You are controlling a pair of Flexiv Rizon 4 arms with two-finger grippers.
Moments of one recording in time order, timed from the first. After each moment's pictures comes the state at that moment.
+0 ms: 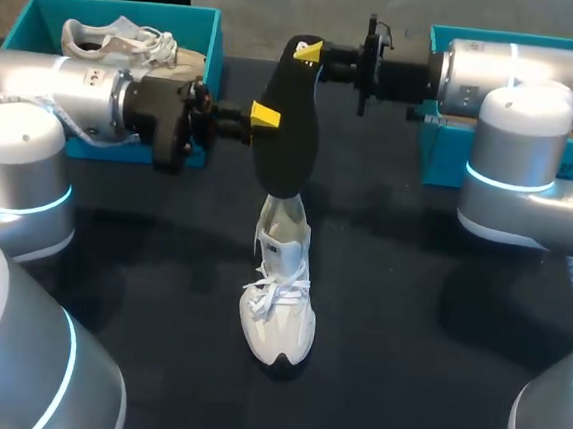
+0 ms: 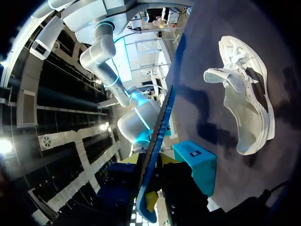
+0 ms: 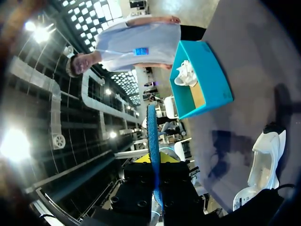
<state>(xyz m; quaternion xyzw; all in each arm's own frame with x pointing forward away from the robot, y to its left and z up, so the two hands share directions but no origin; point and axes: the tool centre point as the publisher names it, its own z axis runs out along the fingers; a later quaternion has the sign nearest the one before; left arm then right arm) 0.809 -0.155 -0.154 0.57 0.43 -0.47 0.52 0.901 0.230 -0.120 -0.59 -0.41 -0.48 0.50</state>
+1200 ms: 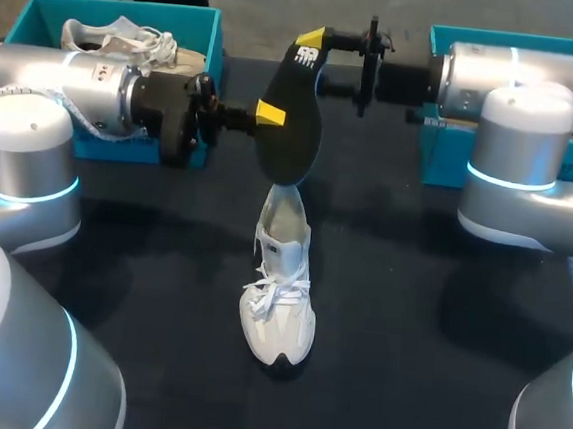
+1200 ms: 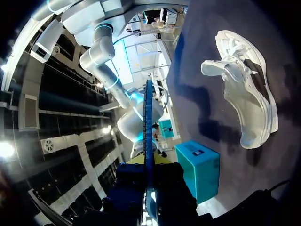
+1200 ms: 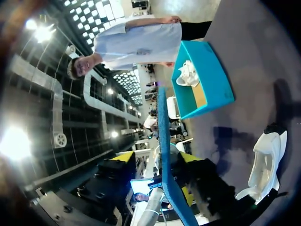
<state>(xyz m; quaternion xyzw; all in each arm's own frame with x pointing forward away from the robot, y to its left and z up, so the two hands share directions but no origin) 0.817 -0.161 -0.153 0.58 0.41 -0.47 0.53 0.896 0.228 -0.118 -0.59 -0.41 -0.49 0.49</state>
